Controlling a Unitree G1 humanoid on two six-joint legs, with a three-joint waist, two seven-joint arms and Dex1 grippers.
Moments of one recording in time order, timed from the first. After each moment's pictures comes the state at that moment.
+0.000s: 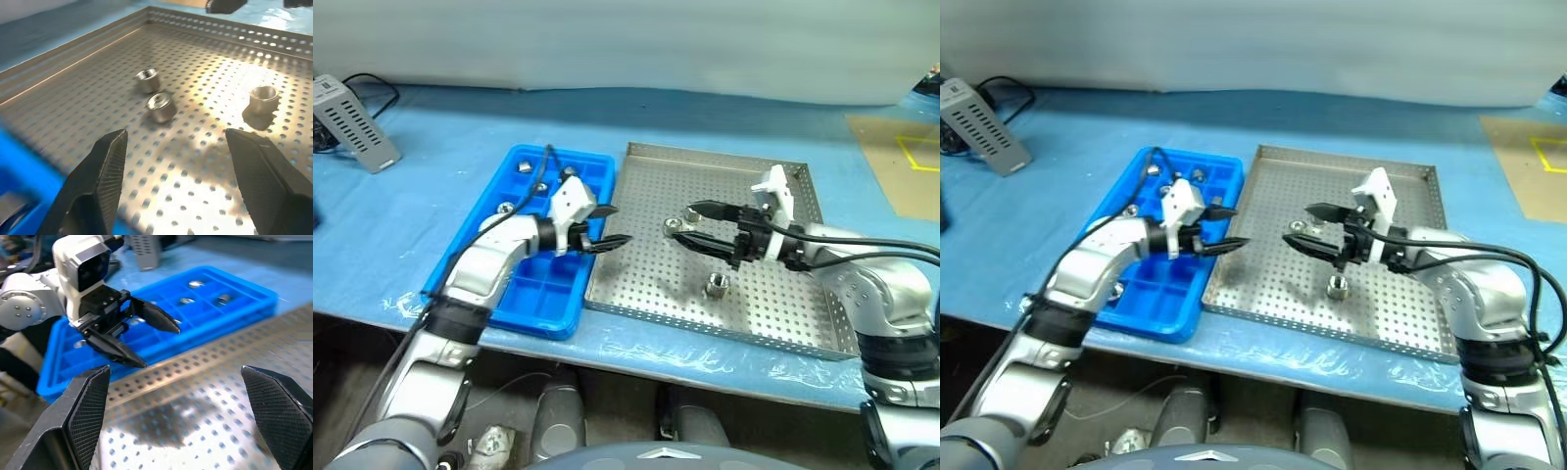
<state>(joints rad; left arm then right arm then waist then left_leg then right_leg) -0.60 0.41 -0.23 0.14 -0.27 0.29 -0.99 -0.34 -0.66 -0.13 -0.31 0.68 0.80 0.85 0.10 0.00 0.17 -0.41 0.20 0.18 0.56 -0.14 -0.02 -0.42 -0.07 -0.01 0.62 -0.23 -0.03</state>
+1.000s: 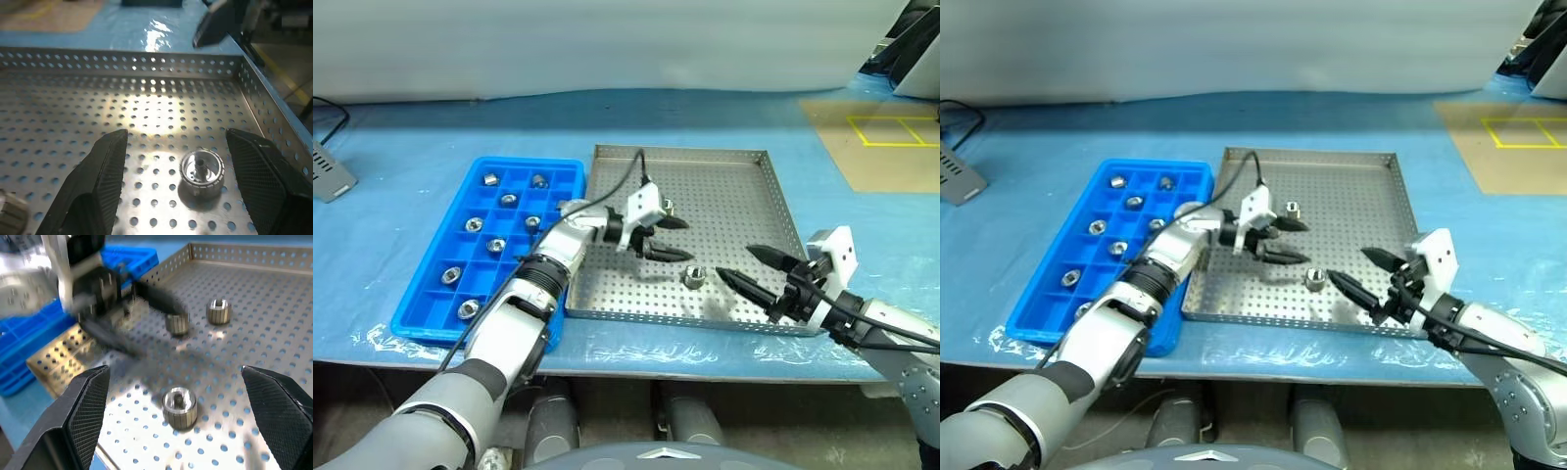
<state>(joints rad) -0.90 0.11 -0.24 0.72 -0.15 -0.01 -1.24 0.17 -0.68 -0.32 -0.64 0.73 0.76 0.60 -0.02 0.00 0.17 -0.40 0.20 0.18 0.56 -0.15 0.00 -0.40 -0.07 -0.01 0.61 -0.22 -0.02</state>
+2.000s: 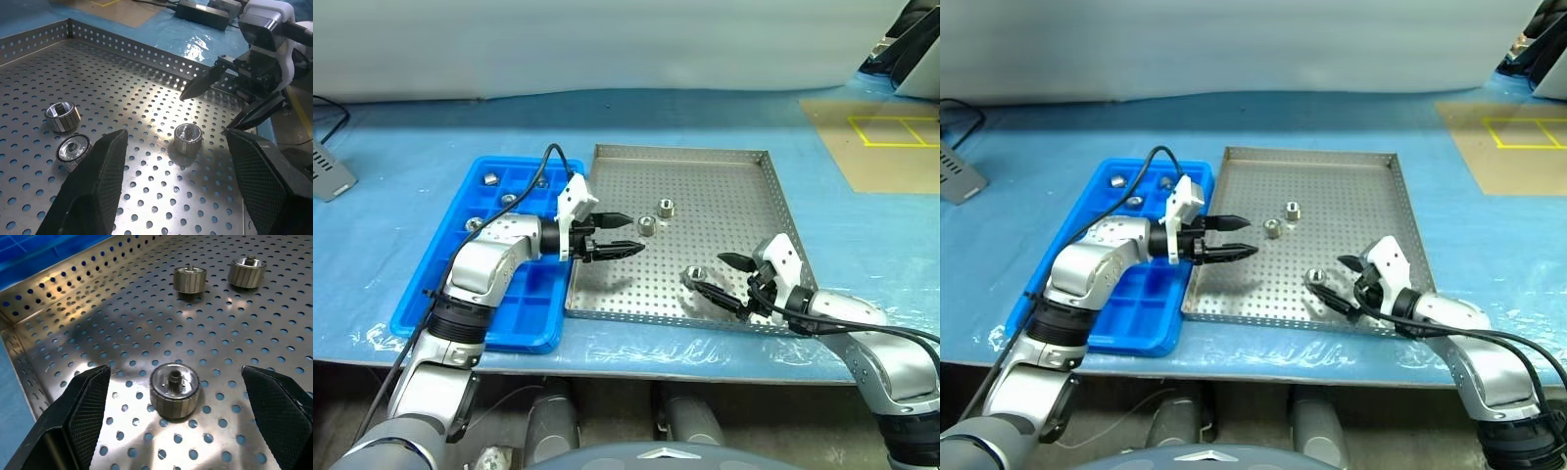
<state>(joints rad) -0.56 0.39 -0.13 -0.03 -0.40 0.60 -1.07 0.01 -0.67 -0.08 -0.38 0.47 0.59 0.71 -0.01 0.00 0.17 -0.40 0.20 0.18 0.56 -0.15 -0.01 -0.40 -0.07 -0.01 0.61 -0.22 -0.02</state>
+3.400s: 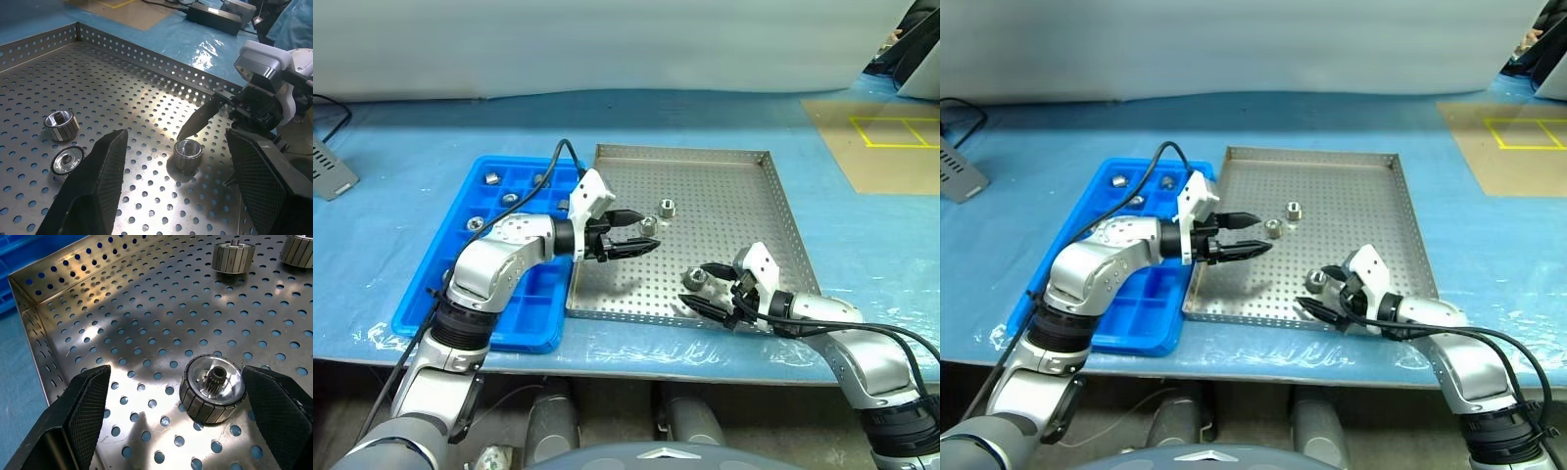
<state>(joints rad) -0.56 0.39 -0.16 -0.19 -0.47 0.75 -0.89 -0.01 -0.64 0.01 -0.33 0.40 0.56 0.79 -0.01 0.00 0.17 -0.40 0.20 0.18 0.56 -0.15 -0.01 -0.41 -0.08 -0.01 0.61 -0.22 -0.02</state>
